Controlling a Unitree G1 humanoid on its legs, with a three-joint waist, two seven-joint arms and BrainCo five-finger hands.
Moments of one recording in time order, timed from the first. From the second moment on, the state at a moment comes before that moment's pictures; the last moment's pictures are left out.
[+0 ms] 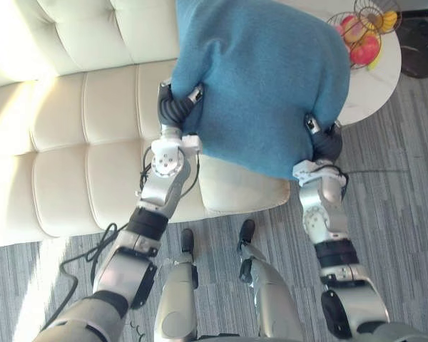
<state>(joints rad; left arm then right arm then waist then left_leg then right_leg) -0.63 0.14 -0.20 0.20 -0.38 -0.19 0.38 -0.40 -0.13 -0.02 0.16 0.53 -0.26 -0.25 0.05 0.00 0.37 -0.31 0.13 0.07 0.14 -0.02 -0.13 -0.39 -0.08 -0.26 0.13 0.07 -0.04</state>
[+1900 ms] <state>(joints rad) 0.20 0.12 -0.32 0.05 -0.47 -0.19 0.12 0.25 -0.09 -0.02 -0.03 0.35 -0.18 -0.08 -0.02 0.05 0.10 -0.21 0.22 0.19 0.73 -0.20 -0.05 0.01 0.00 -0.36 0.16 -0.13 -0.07</state>
